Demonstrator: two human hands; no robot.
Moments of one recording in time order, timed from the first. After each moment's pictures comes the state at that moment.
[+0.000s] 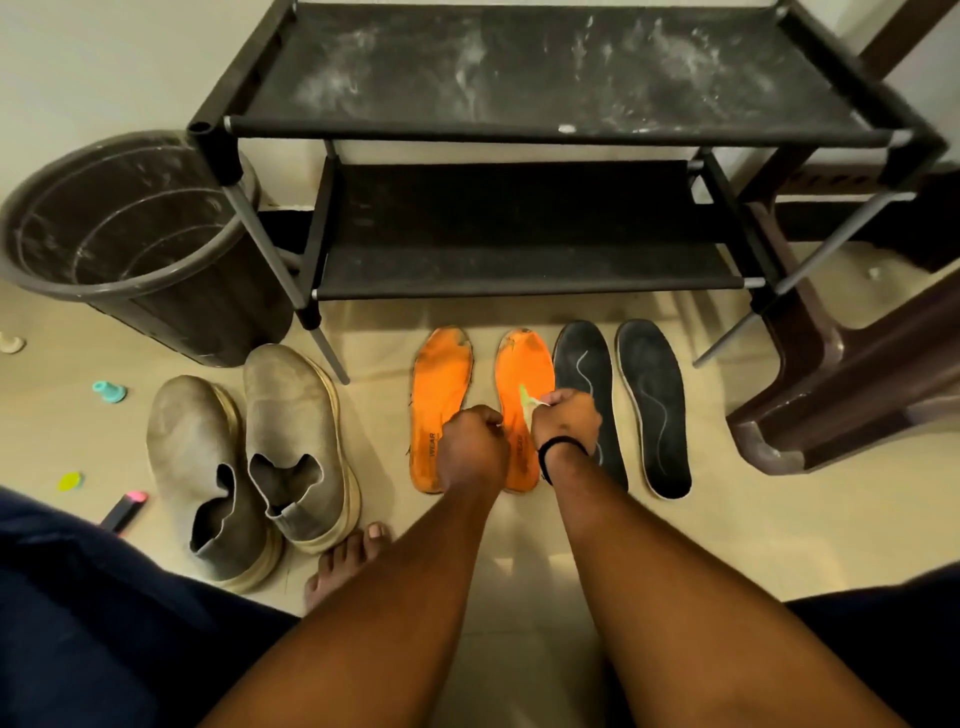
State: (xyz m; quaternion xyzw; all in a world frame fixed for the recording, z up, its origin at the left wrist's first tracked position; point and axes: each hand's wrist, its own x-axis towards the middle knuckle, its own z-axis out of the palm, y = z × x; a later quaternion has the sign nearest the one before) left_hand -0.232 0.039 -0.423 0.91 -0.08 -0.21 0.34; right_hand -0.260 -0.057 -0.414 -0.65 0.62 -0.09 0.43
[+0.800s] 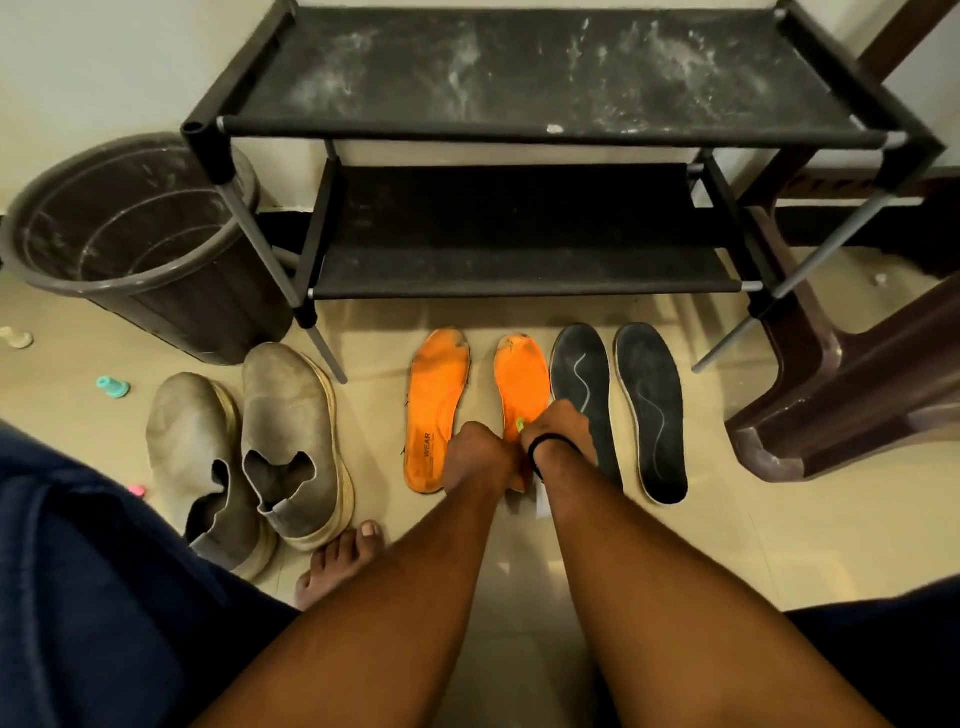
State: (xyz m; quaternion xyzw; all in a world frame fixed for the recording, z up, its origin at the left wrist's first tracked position) left_hand -0.238 0.023 -0.425 0.90 0.03 -0.33 0.29; right_hand -0.264 -0.060 -0.400 -0.74 0.57 0.16 0.33
